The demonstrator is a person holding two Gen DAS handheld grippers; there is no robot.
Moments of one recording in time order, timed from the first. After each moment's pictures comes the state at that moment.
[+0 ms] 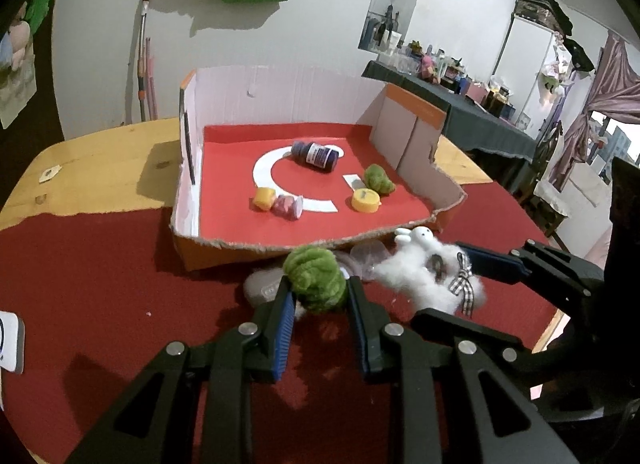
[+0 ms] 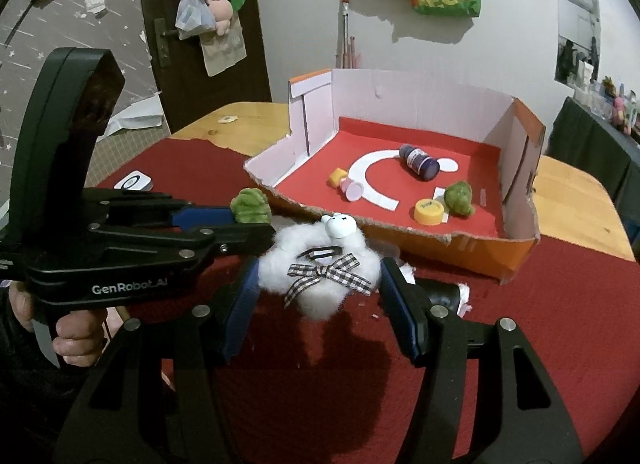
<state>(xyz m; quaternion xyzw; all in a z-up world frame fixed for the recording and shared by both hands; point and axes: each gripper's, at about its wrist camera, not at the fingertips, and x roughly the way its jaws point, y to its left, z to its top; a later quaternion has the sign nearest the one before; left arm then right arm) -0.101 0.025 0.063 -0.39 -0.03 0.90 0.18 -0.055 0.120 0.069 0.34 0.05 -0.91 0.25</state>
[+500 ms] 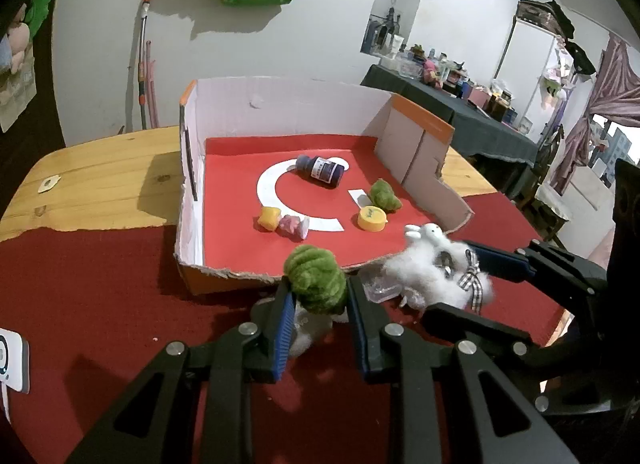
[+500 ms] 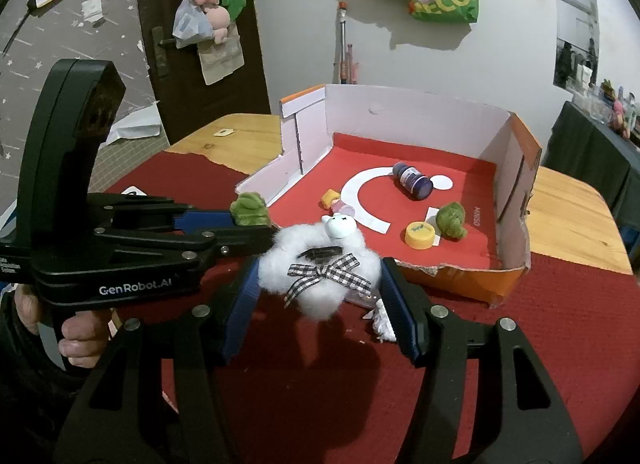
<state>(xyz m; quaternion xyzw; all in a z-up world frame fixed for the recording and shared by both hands) -0.116 0.024 0.070 -0.39 -0.03 0.90 0.18 -0.071 0.124 0.080 0.33 0.04 -0.91 0.25</state>
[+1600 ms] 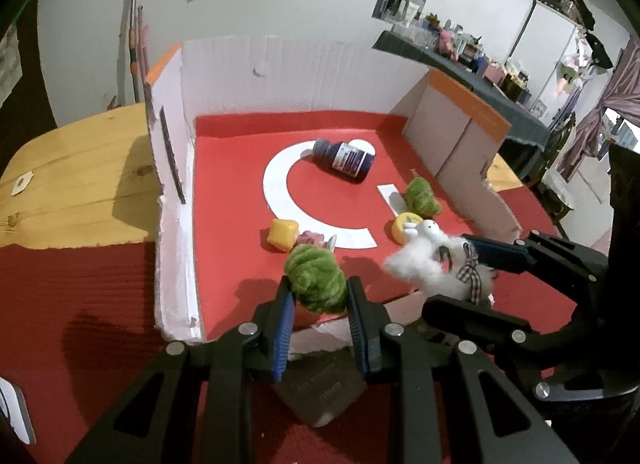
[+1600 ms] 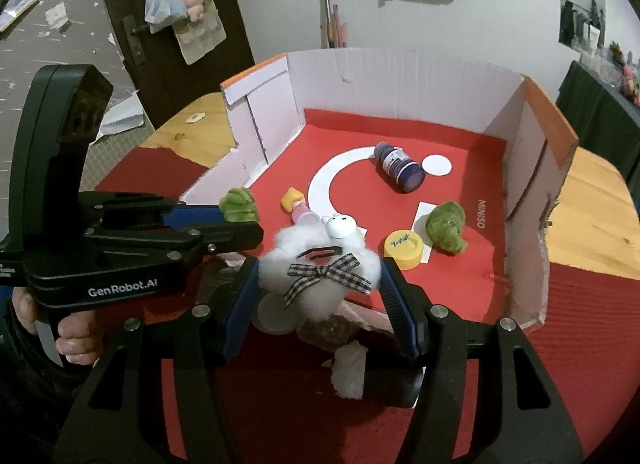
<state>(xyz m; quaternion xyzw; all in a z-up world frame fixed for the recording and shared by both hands) -0.190 0.028 0.047 -0.46 -0.03 0.87 0.18 -0.148 0.129 0.062 0.41 0.02 -0.88 0.25</state>
